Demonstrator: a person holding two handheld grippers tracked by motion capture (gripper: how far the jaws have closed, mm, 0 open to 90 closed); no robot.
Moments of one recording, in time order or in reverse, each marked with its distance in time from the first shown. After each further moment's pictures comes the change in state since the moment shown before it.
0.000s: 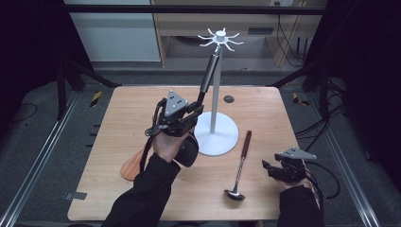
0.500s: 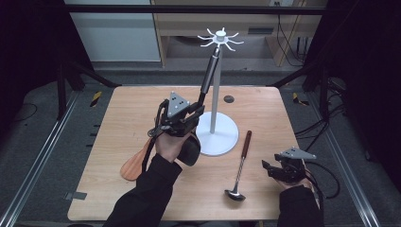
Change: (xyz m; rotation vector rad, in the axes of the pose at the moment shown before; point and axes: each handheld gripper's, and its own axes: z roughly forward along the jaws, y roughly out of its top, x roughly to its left) left arm -0.001 -0.006 0.008 -0.001 0.011 -0.005; right arm 0.000 0.000 0.000 0.004 0.003 0.001
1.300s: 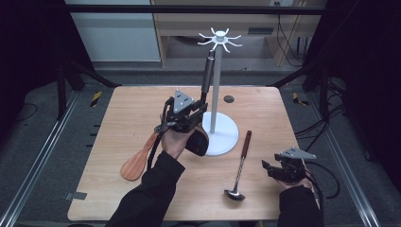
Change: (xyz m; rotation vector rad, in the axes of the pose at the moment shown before) left arm 0.004 -0.005 0.025 -0.005 0.004 -0.021; right arm 0.000 0.000 0.000 -0.001 0.002 0.000
